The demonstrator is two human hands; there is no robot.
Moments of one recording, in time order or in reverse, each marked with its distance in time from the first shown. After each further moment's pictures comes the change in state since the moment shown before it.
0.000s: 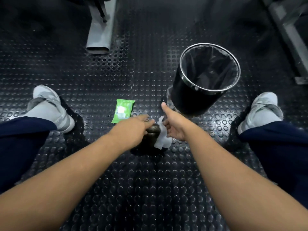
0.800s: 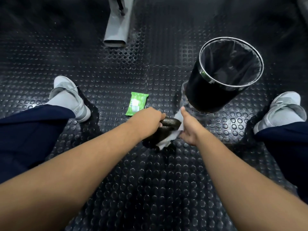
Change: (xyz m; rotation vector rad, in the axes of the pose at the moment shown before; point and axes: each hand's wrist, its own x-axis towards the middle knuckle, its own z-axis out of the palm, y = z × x) left_hand -0.003 -0.001 -0.011 -0.062 -0.042 -0.030; right_hand 0.010 0.036 0.012 0.200 0.040 0.039
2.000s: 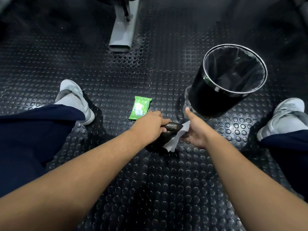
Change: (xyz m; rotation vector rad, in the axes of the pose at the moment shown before) left_hand -0.001 -0.010 0.017 -0.176 0.125 -0.013; right_hand 0.003 -0.012 -0.011 -0.056 -0.113 -0.015
